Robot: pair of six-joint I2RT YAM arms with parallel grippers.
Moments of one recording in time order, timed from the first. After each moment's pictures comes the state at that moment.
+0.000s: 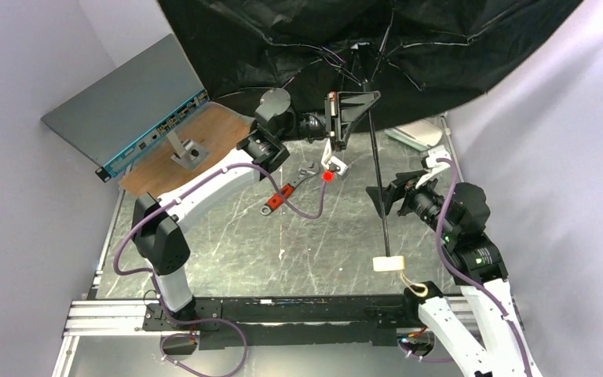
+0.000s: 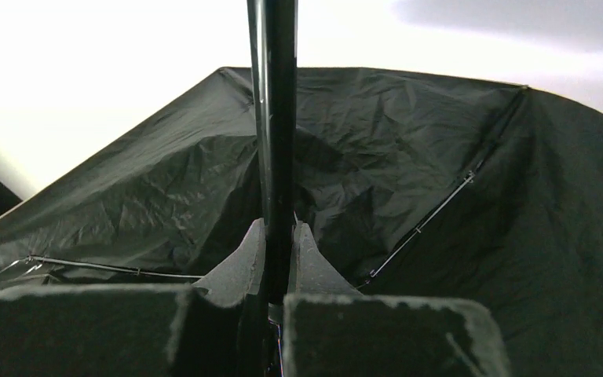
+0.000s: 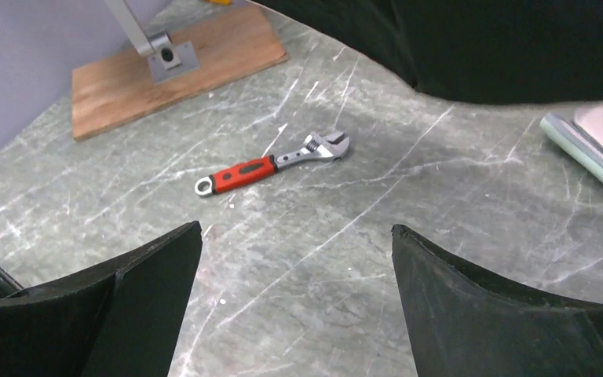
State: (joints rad) left arm -0.79 1.77 1.71 0.43 0.81 1.60; right arm 0.26 0.58 0.88 -0.45 -0.30 0.10
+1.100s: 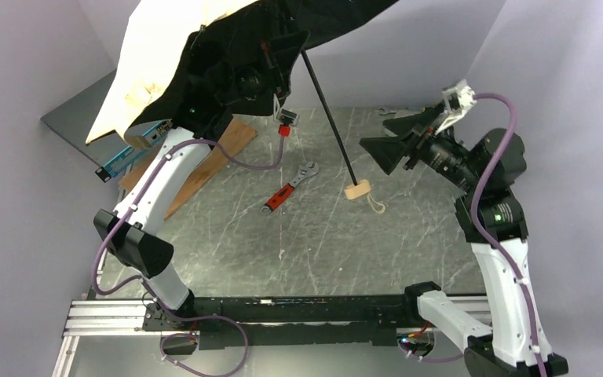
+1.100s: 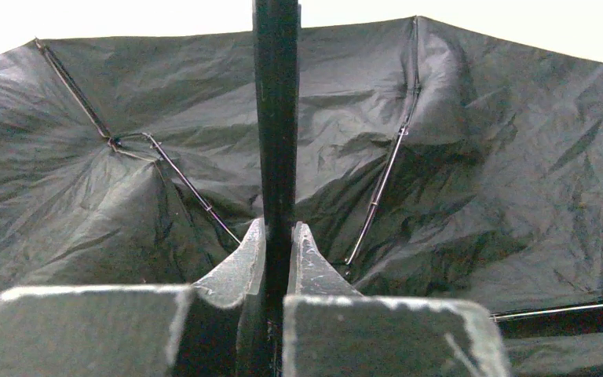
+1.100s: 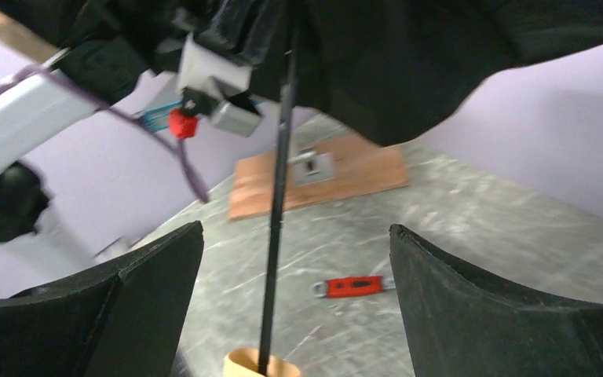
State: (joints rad) left arm -0.49 1.68 1.93 0.02 0.74 2.08; right arm 0.20 0.90 1.36 -0.34 -0.57 0.31
